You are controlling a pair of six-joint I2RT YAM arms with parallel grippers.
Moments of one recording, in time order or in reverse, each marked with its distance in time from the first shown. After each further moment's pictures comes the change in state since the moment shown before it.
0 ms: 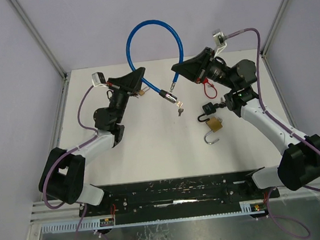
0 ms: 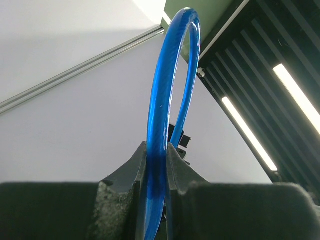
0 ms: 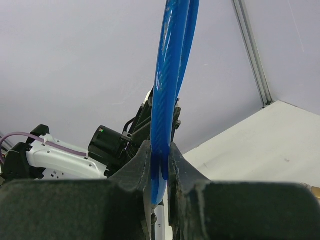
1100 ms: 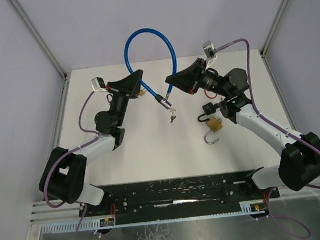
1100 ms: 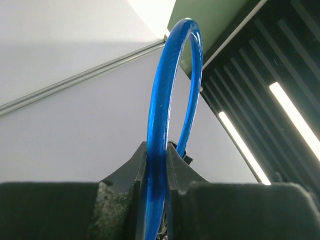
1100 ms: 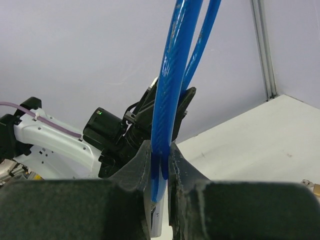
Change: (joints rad) left arm -0.004 0.004 -0.039 0.024 -0.059 -0.035; right arm 0.070 0.000 -0.086 0.050 0.000 -0.103
